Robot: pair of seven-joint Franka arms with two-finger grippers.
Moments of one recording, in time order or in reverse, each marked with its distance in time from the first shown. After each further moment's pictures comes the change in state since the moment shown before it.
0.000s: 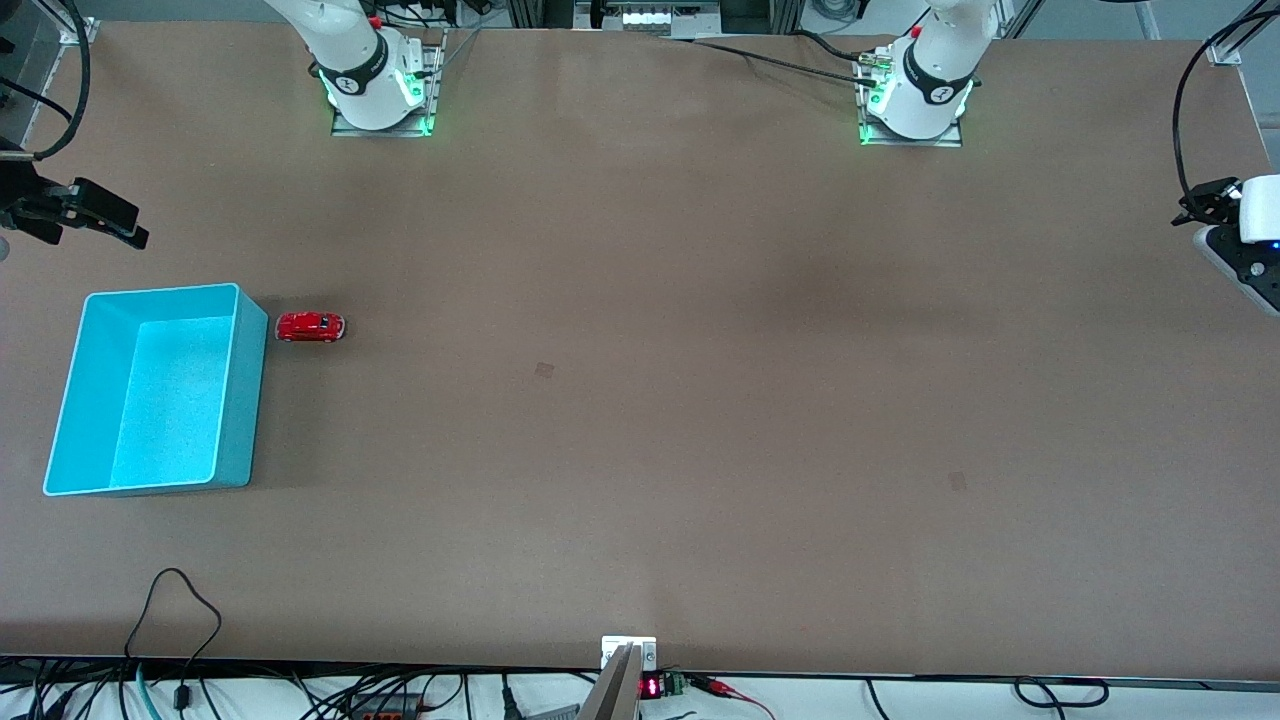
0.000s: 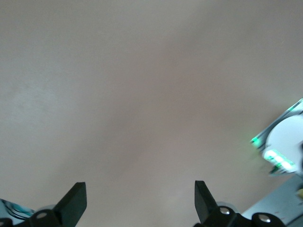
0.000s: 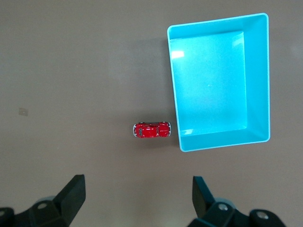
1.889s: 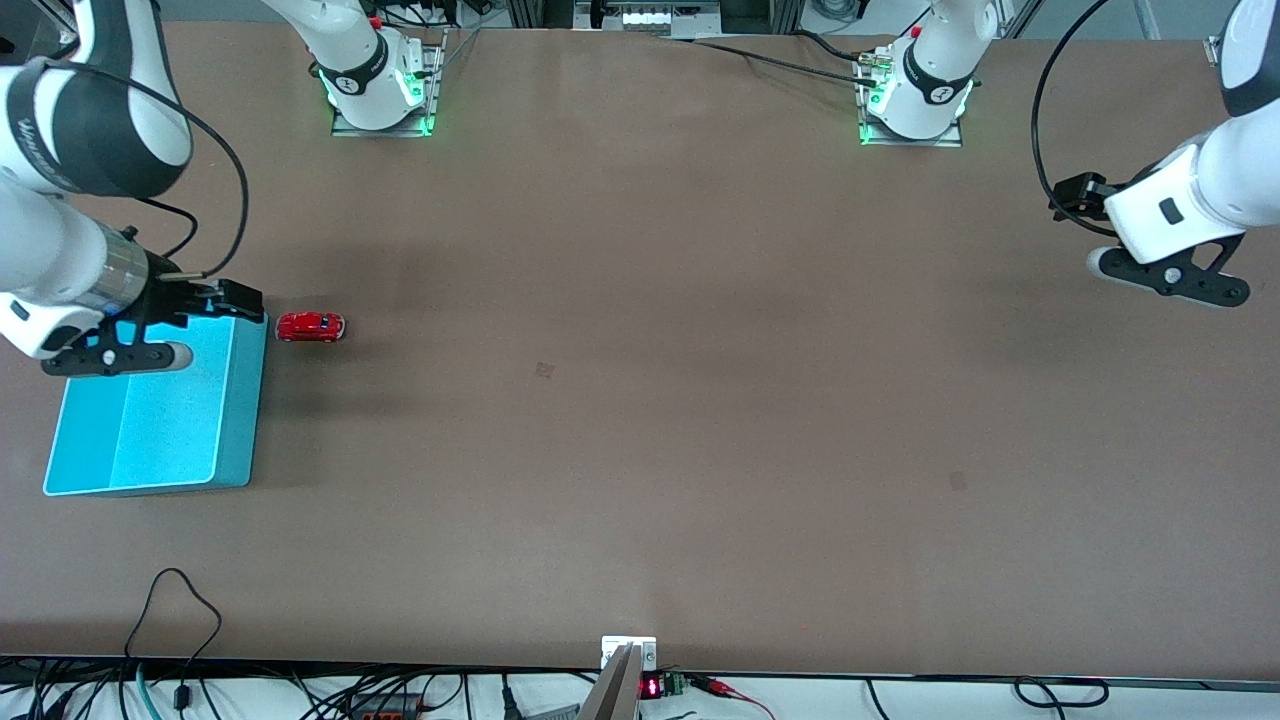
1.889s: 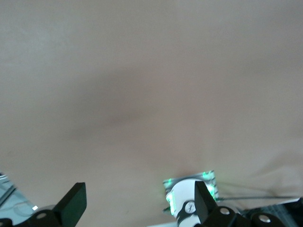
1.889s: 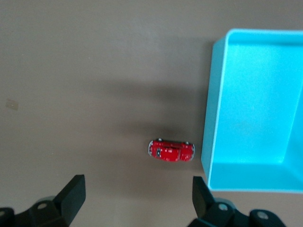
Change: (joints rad) left arm -0.300 0.064 -0.035 0.321 -0.115 -0.283 -0.802; right arm 0.112 0.244 0.008 -0.001 -0.002 0.158 -0.094
